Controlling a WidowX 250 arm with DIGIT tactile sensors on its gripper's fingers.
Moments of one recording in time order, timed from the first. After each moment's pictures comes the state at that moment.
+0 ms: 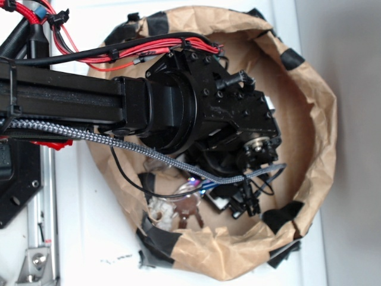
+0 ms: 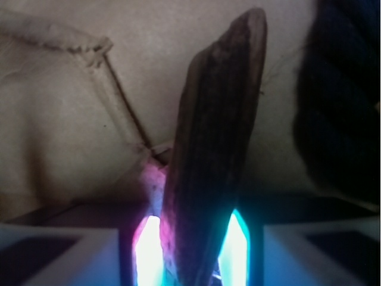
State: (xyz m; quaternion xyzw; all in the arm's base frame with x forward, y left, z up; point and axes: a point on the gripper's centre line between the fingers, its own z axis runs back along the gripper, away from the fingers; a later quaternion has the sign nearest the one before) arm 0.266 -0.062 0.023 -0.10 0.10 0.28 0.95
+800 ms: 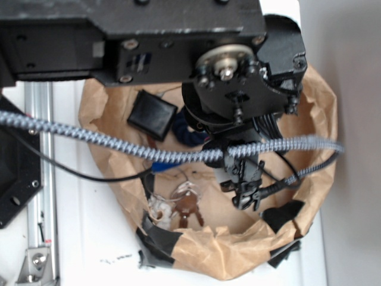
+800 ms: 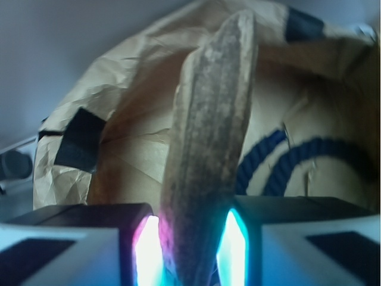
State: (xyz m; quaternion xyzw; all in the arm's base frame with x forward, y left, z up) arm 0.272 -0.023 0.158 -0.08 -0.07 0.07 0.99
